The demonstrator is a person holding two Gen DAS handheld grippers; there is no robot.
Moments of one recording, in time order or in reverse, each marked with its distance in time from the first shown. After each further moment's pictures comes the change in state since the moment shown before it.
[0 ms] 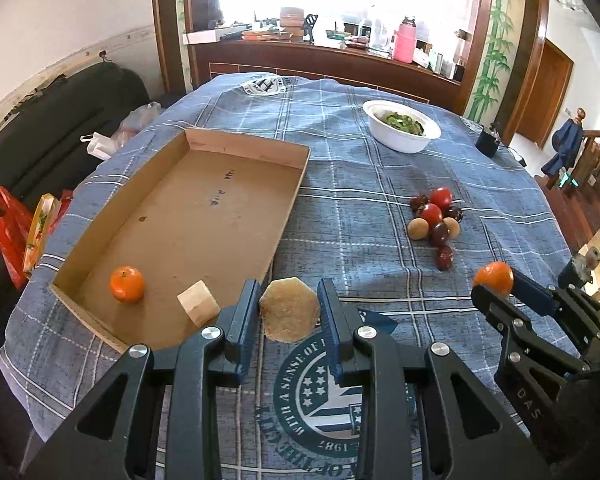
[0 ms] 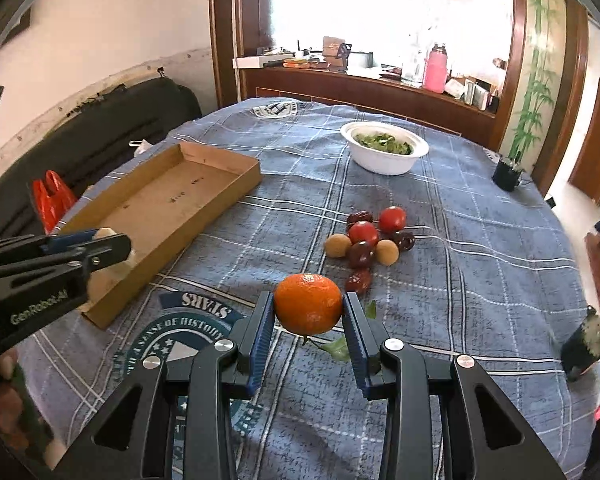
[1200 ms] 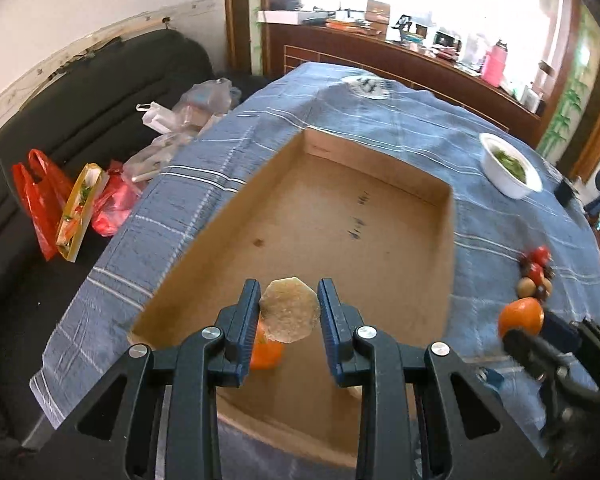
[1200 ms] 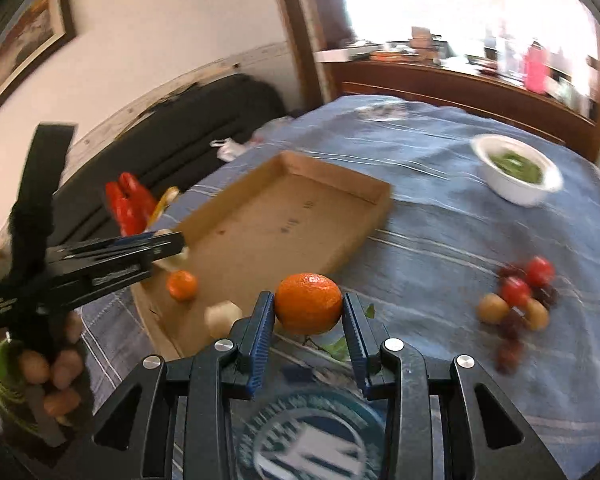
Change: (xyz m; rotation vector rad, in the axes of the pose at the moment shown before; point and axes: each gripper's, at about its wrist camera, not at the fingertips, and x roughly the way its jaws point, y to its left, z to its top) left arm 0.047 0.127 0.044 -0.148 0.057 0.134; right arm 0.053 0.081 0.064 -0.054 0.034 0.361
